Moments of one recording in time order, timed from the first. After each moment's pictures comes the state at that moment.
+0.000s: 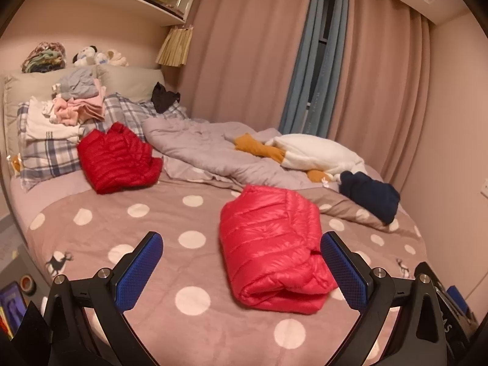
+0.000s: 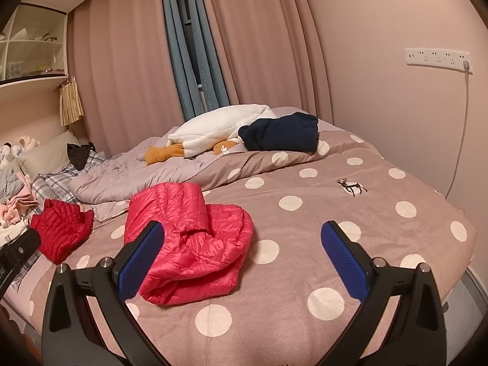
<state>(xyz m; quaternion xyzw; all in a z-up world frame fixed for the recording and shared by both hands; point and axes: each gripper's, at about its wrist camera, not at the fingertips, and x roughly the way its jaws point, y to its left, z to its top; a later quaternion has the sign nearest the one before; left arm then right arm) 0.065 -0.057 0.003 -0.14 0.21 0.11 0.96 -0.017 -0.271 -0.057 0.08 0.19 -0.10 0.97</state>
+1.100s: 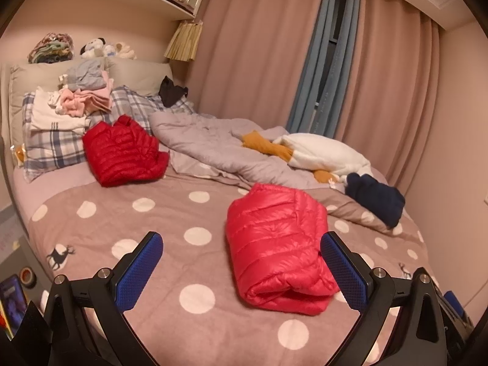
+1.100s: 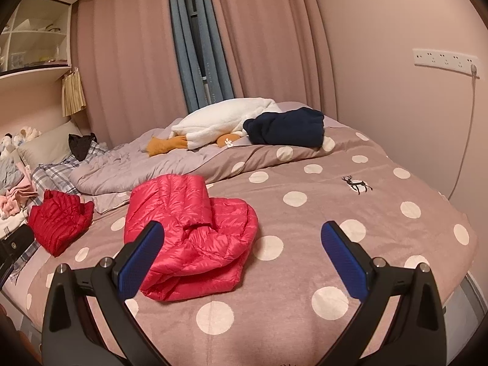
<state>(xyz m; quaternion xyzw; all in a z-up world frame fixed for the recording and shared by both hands) 0.067 -0.047 -0.002 -0.15 0.21 0.12 0.96 -0.006 -0.260 -0.062 0.08 0.20 -0.10 0.97</state>
